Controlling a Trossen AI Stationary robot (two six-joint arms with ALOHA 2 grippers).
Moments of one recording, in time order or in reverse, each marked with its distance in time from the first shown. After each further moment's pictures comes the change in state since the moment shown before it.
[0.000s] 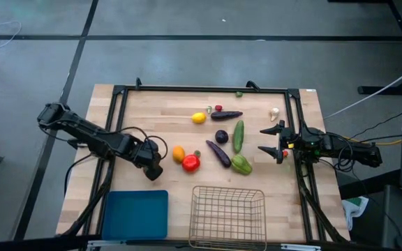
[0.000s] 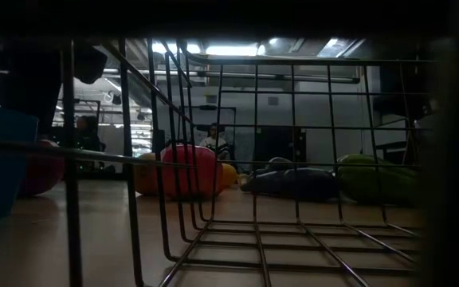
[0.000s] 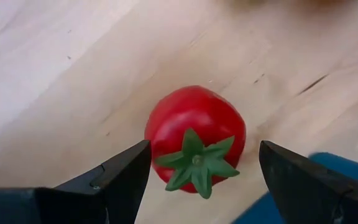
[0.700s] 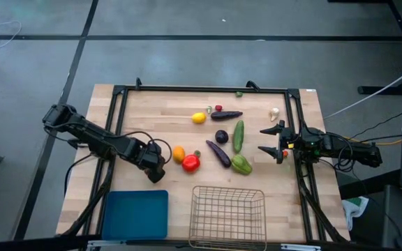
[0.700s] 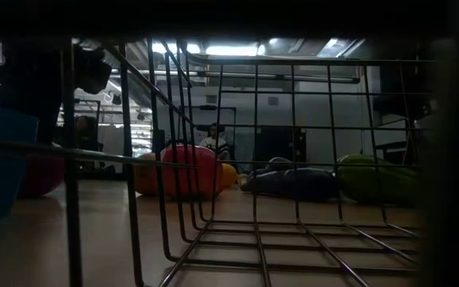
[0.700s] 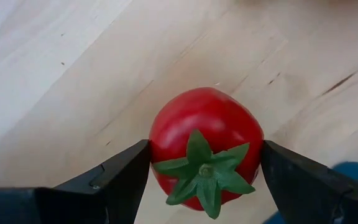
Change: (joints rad) left arm -0.007 0.100 0.003 0.019 -0.017 0.015; right arm 0.000 0.000 0.000 0.000 0.000 0.000
